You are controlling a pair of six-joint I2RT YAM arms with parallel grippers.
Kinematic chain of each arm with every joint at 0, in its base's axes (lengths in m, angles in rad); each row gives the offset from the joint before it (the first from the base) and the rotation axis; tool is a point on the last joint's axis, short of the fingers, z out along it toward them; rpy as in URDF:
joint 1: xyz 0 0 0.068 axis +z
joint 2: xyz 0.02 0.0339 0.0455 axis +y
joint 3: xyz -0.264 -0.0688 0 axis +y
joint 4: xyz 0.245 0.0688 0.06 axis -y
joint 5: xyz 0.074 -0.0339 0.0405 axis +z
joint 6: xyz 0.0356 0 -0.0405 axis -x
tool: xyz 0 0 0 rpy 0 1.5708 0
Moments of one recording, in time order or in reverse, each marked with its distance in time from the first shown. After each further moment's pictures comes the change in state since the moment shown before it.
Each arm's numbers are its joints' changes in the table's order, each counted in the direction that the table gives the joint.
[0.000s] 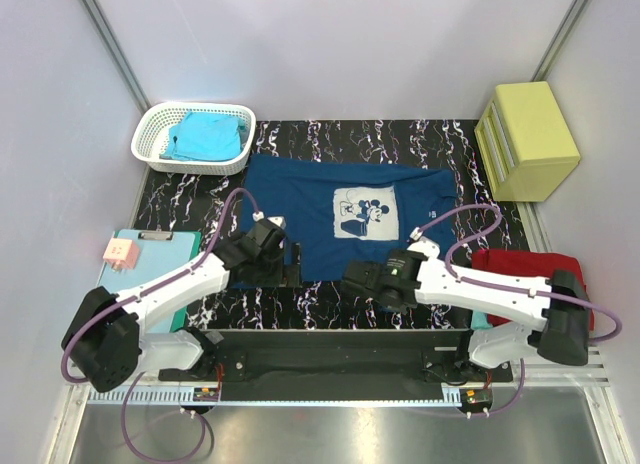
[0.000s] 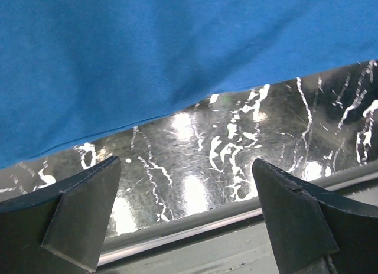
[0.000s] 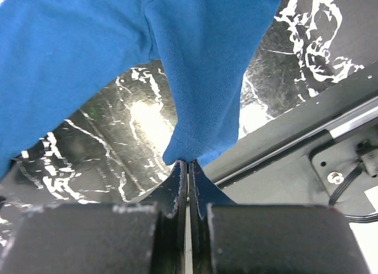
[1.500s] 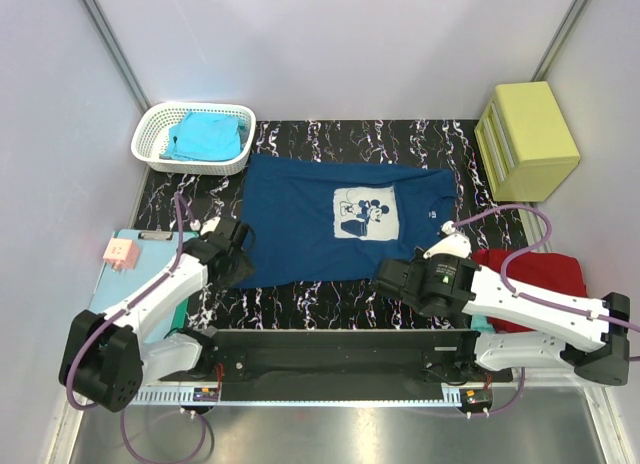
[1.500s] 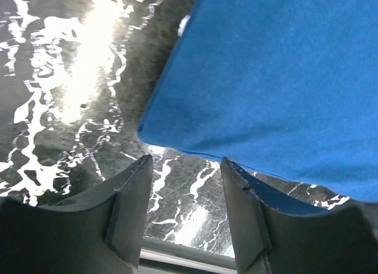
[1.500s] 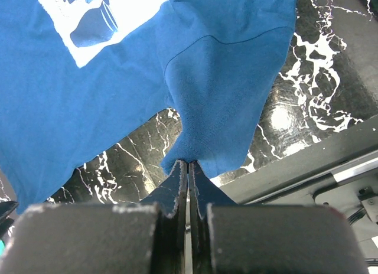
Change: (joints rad) left arm 0.291 -0.091 0.063 -0.165 0.230 0.260; right arm 0.000 -0.257 0.039 0.000 -0.184 0.030
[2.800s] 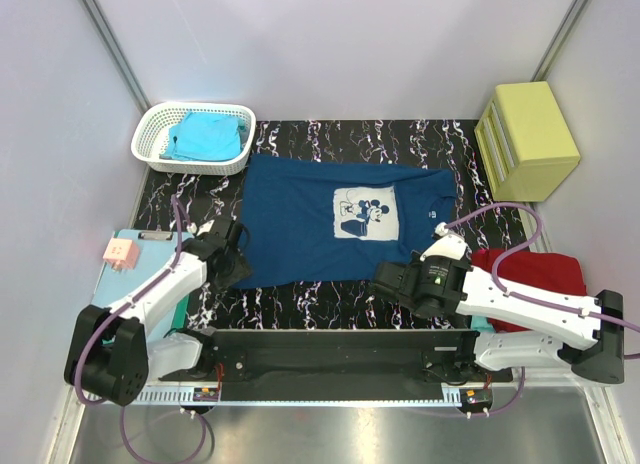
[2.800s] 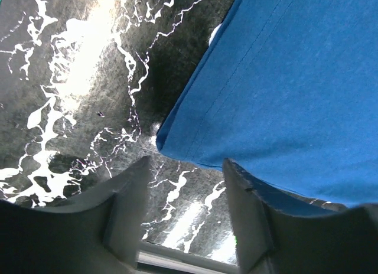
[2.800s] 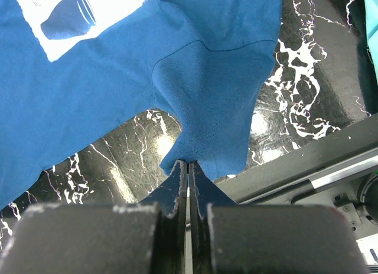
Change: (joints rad) left arm 0.078 0.030 0.029 0.026 -0.036 -0.035; right arm 0.000 0.018 0.040 0.000 0.000 0.056
